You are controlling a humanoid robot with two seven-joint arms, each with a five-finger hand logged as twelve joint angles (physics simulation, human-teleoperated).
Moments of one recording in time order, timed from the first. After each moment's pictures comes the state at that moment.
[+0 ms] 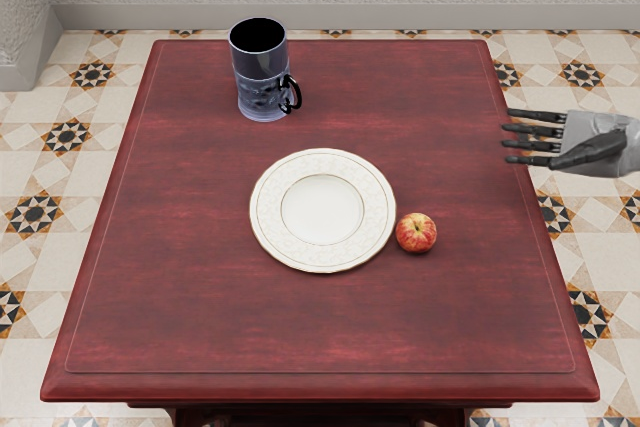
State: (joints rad) left arm -0.04 0.00 -0.25 -0.11 -0.25 0.04 0.13; right arm 0.77 -0.83 0.64 0.92 0.28 0.61 -0.61
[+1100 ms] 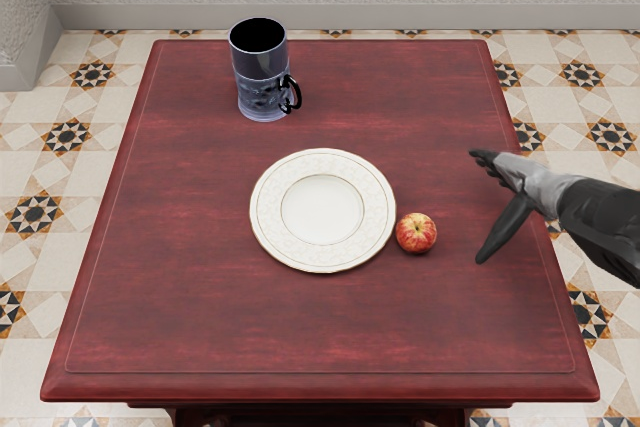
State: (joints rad) left arm 0.00 0.00 -0.25 -0.11 -0.25 0.04 0.13; right arm 0.75 -0.84 0.44 1.74 -0.80 -0.25 -0.61
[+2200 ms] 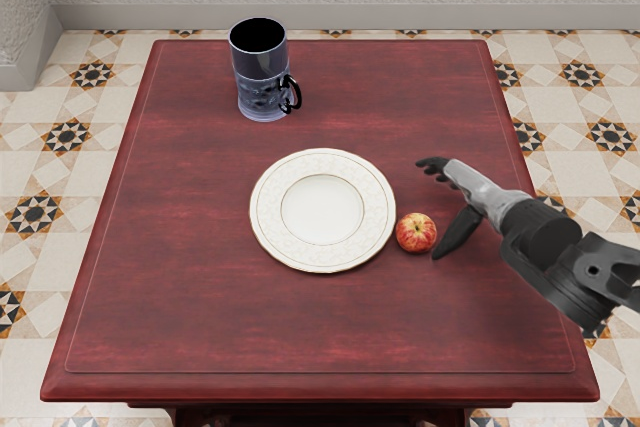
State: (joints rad) left arm 0.00 0.00 -0.25 -0.11 -0.25 0.04 0.13; right arm 0.75 -0.68 0.33 1.75 -1.08 -0.37 -0.61
